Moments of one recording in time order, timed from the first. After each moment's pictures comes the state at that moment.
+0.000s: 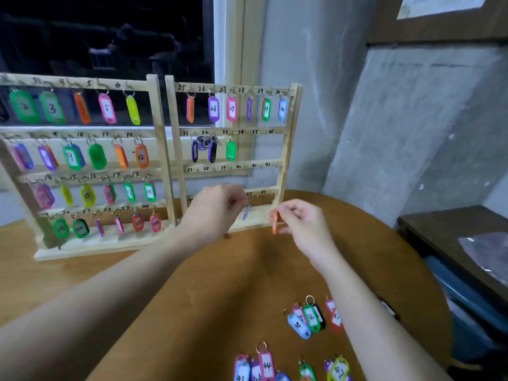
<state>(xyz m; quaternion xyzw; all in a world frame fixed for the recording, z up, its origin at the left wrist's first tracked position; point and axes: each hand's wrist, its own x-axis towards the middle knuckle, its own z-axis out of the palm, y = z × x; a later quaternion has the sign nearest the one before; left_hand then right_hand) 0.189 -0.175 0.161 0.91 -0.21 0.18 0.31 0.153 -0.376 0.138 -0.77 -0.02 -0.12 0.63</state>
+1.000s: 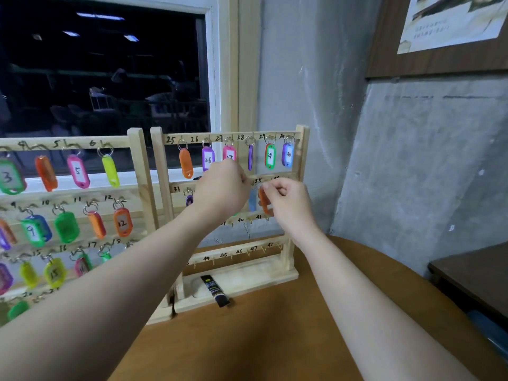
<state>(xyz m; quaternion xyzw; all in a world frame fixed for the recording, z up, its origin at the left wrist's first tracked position) 0.317 -0.201 0.255 0.93 -0.11 0.21 0.27 0.296 -0.340 0.217 -0.79 -0.02 -0.23 0.57</state>
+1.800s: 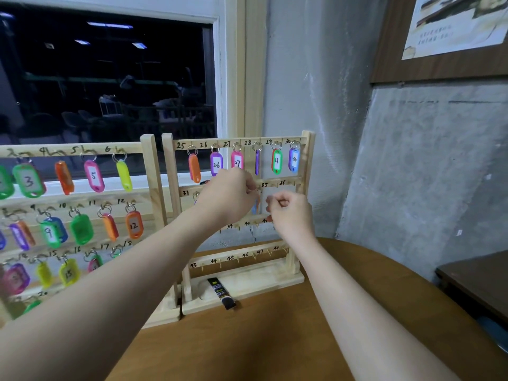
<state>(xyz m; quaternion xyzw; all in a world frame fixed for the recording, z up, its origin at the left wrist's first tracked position) 0.308 -0.189 0.257 0.94 -0.17 0.18 0.25 0.300 -0.333 0.202 -0.82 0.02 -0.25 0.51</state>
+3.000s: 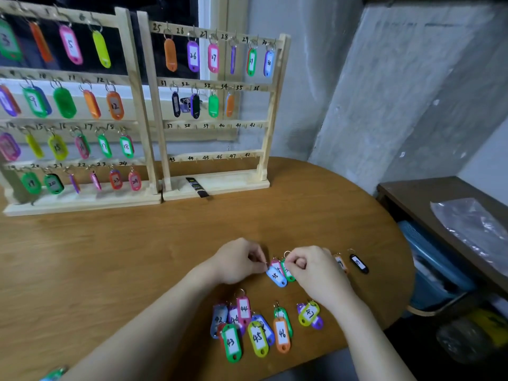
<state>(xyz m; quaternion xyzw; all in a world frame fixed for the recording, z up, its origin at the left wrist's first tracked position) 0.123 -0.239 0.029 0.89 -0.25 -0.18 0.34 0.044 -0.430 0.060 -0.97 0.05 -0.01 0.24</state>
